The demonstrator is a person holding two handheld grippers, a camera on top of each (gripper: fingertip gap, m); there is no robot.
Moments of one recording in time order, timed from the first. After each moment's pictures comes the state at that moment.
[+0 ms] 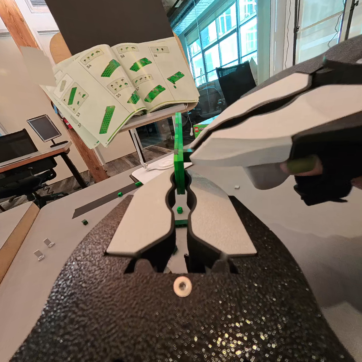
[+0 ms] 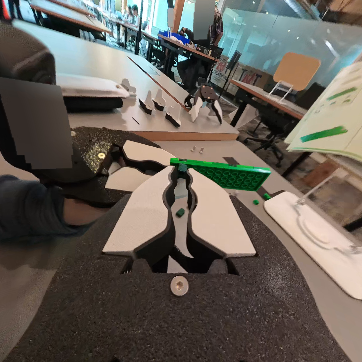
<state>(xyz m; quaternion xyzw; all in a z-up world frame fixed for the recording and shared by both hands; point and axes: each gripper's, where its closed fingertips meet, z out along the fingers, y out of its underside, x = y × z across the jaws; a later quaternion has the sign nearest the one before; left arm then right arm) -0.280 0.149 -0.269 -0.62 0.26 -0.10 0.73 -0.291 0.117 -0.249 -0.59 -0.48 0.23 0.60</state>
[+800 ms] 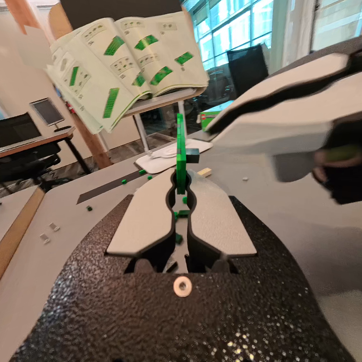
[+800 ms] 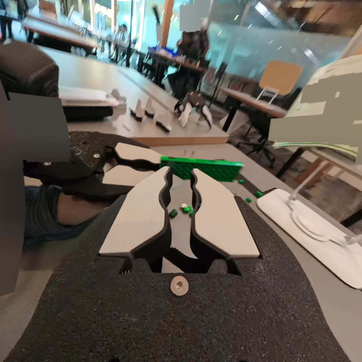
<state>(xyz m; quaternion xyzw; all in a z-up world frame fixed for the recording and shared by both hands) -0.289 0.159 -0.281 -0.65 0.24 -0.09 0.71 -0.277 0.126 -0.246 -0.59 -0.44 0.25 0.63</state>
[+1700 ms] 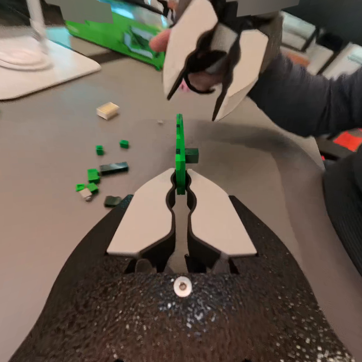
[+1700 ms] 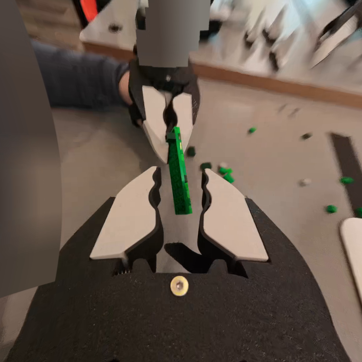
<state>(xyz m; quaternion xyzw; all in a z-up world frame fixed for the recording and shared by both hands) -0.271 0.129 -0.335 -0.73 0.37 -0.39 0.42 -0.252 0.140 -0.298 -0.53 -0.70 0.35 0.33</state>
